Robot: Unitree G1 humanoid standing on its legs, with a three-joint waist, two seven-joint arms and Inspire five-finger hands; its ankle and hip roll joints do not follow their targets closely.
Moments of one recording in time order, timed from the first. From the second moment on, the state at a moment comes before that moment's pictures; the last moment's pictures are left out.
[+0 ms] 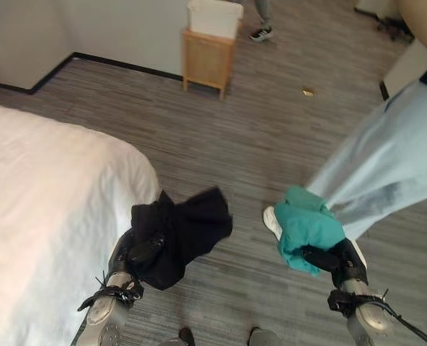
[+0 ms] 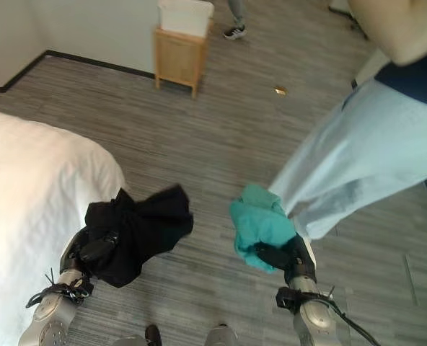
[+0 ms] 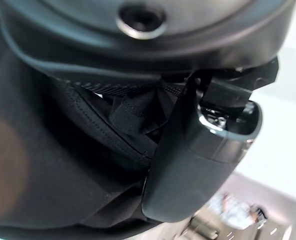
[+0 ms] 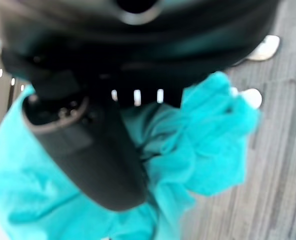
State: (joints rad) left arm 0.15 0.35 0.00 0.14 -0.68 -0.08 -0.01; right arm 0.21 -0.40 -0.02 0.07 0.36 -0.08 0.04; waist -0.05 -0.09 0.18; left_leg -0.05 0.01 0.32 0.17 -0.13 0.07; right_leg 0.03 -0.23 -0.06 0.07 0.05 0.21
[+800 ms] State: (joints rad) left arm 0.16 0.32 -0.05 0.08 -0.43 -0.01 0.05; right arm 0.15 -0.30 0.02 0.18 0.45 -0.02 -0.05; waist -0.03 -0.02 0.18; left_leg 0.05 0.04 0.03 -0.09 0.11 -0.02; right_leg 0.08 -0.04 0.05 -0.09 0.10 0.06
